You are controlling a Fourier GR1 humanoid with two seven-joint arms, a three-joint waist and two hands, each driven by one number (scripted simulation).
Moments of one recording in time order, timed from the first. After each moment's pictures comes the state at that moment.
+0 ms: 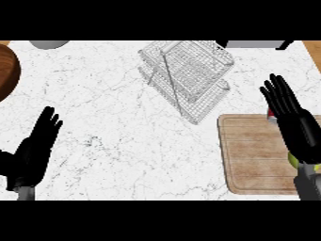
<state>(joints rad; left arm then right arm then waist) 0.05 0.31 -0.07 -1.53 0.33 0.17 0.03 -0.13 -0.34 0.06 -1.55 -0.31 0.09 -0.18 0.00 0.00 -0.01</state>
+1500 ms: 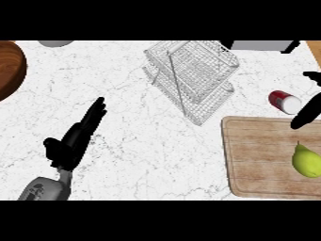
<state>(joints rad) -0.13 0.26 -0.25 -1.39 0.18 0.03 -0.08 -0.64 -0.76 0.31 -1.05 0.08 0.35 0.85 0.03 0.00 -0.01</state>
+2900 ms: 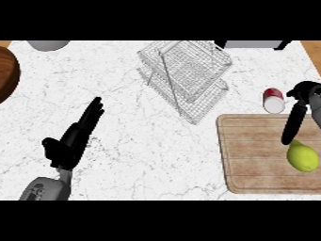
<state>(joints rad) -0.12 0.23 -0.20 -1.36 0.16 0.02 -0.10 -0.69 -0.71 0.46 -1.02 0.00 0.56 1.09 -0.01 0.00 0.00</state>
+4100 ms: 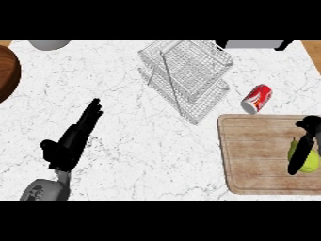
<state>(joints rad) -0.10 0.20 -0.16 -1.36 0.11 -0.02 -0.10 -0.41 -0.69 0.36 -1.12 0.13 0.50 1.04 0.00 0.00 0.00</state>
